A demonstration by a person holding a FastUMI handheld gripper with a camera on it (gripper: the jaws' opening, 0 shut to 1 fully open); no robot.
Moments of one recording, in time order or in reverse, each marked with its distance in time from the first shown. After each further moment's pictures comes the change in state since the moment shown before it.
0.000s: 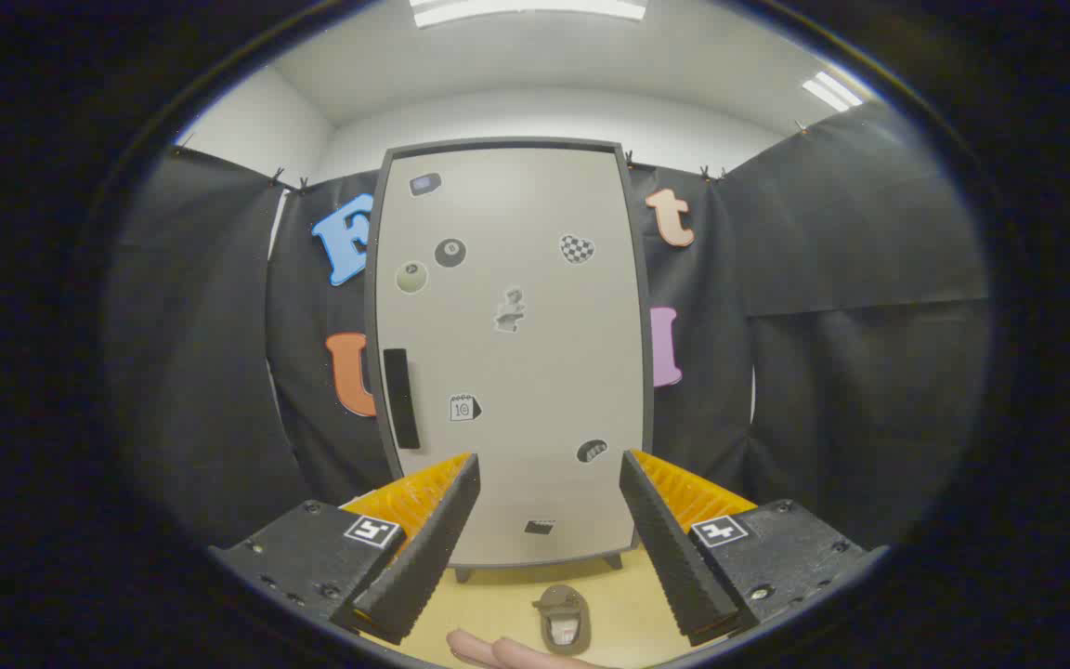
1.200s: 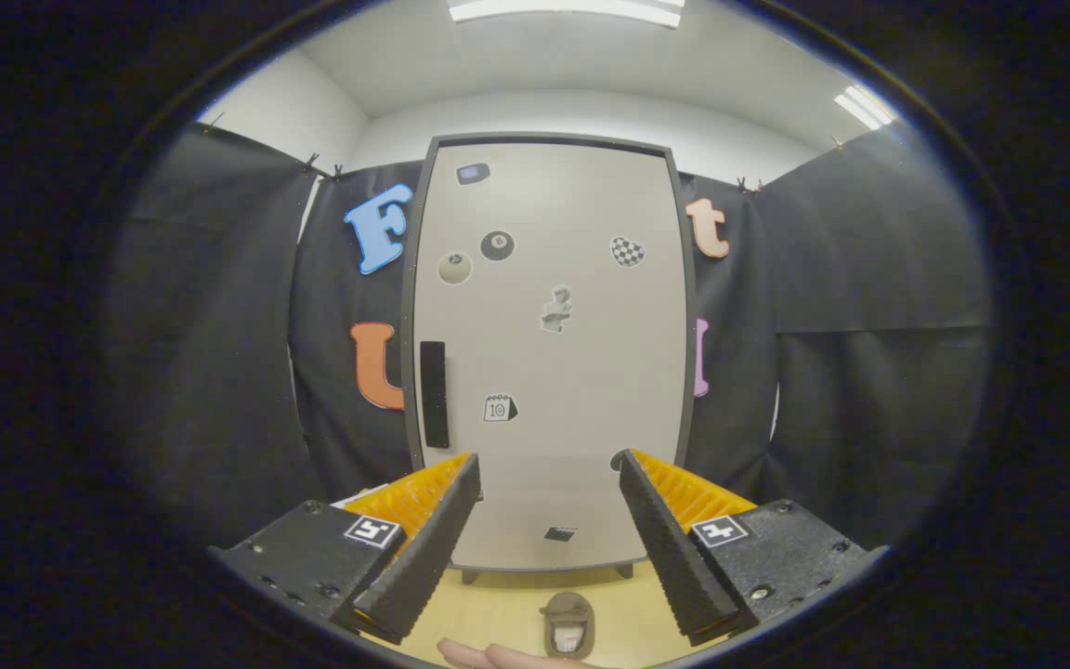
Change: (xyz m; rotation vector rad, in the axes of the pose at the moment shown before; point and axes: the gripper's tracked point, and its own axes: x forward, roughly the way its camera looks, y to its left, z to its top) arm 0.021 0.033 0.003 -0.094 -0.018 0.068
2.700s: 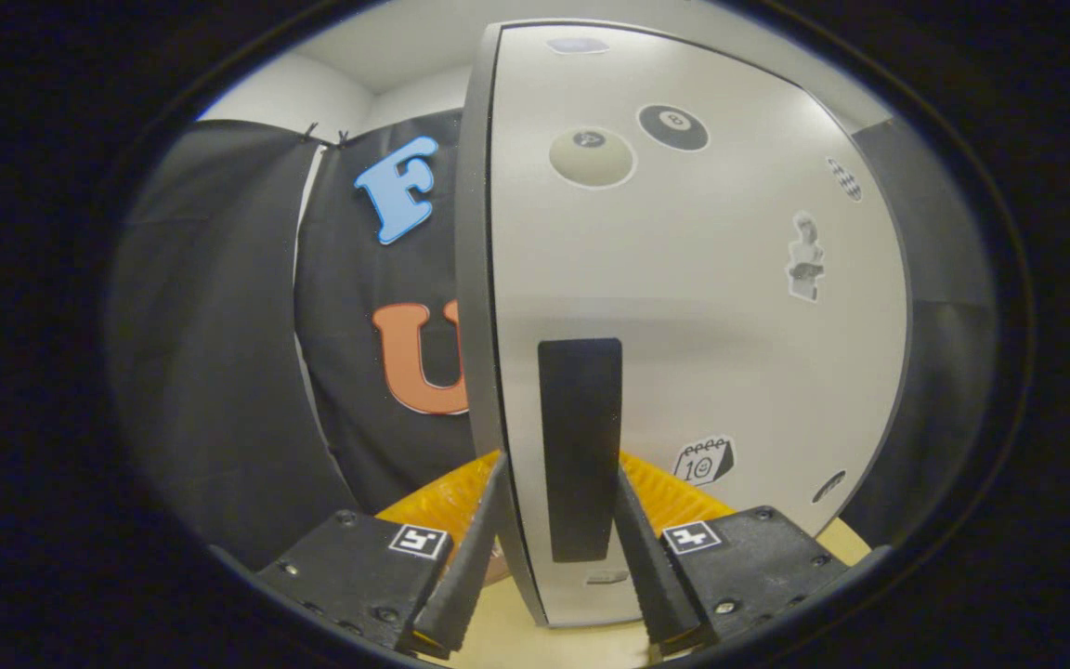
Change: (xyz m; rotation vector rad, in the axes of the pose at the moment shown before) arm 0.197 0.141 -0.002 0.056 0.097 0.095
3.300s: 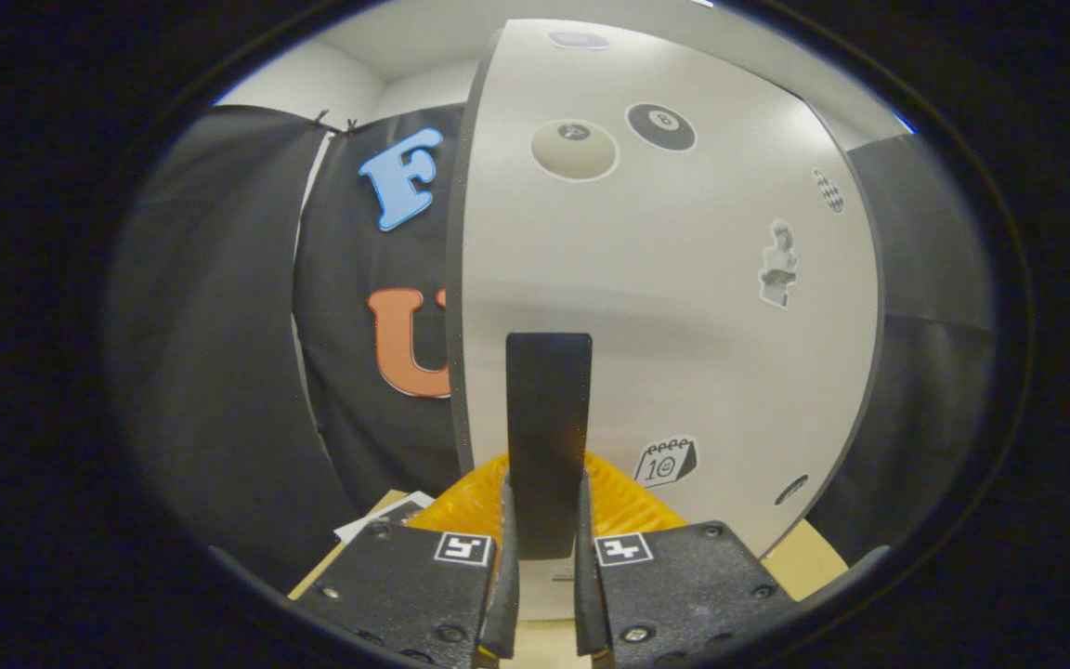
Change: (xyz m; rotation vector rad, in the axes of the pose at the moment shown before) arm -0.033 -0.015 -0.004 -0.063 0.048 0.026
